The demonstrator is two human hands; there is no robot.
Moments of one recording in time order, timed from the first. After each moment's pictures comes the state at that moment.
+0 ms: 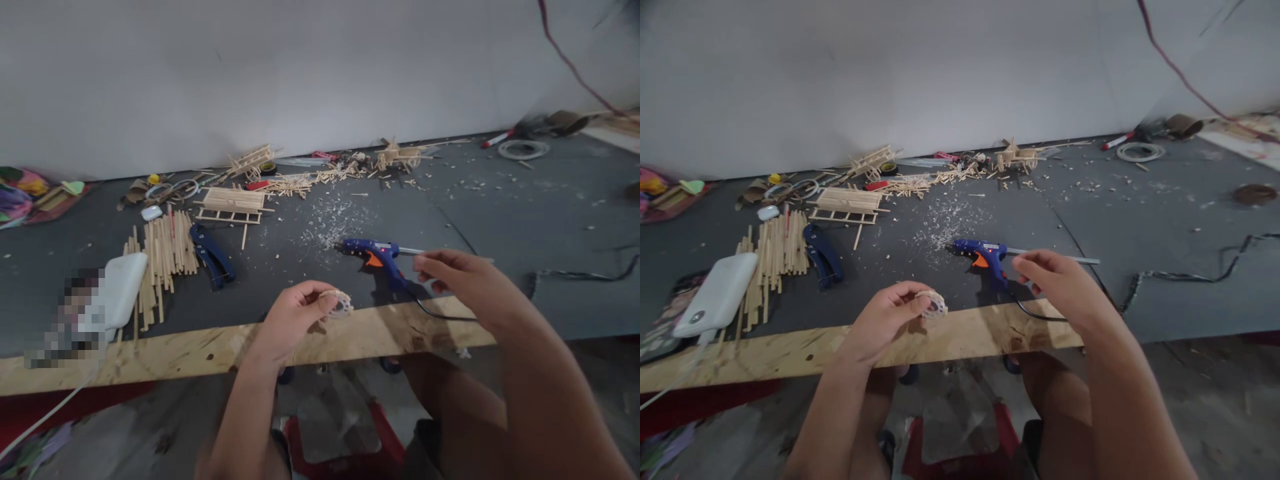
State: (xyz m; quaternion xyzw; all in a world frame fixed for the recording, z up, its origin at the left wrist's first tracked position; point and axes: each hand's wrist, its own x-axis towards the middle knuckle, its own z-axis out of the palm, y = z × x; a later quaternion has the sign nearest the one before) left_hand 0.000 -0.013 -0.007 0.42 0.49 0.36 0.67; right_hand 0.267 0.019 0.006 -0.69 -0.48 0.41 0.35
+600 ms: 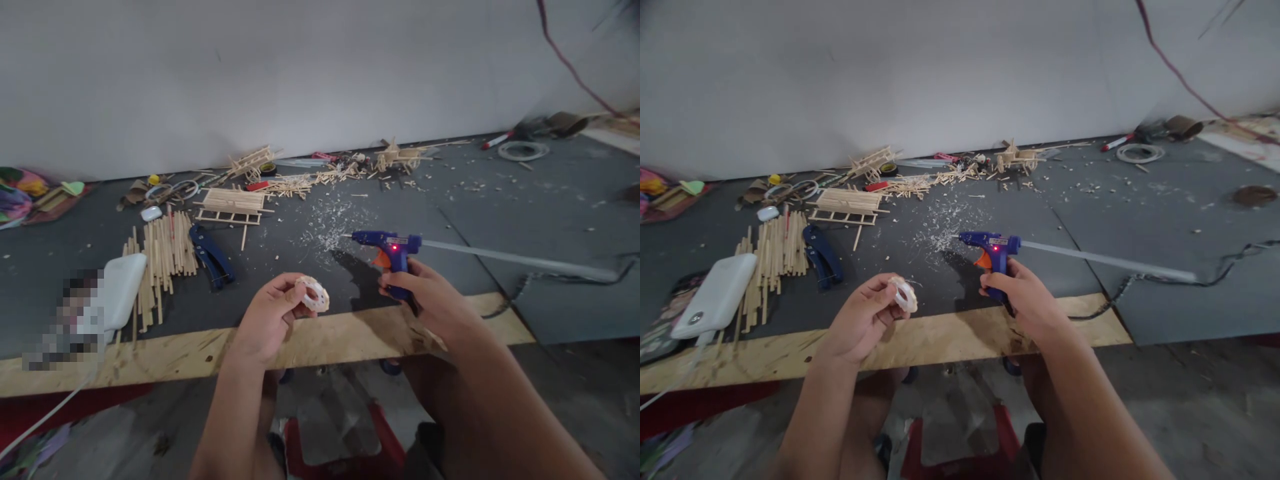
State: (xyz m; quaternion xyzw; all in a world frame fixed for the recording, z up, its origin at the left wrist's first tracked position) left_hand -0.017 -0.010 -0.001 0.31 0.39 0.50 0.70; right_hand 0.221 0.017 -0.004 -0.58 -0.33 0.61 0.43
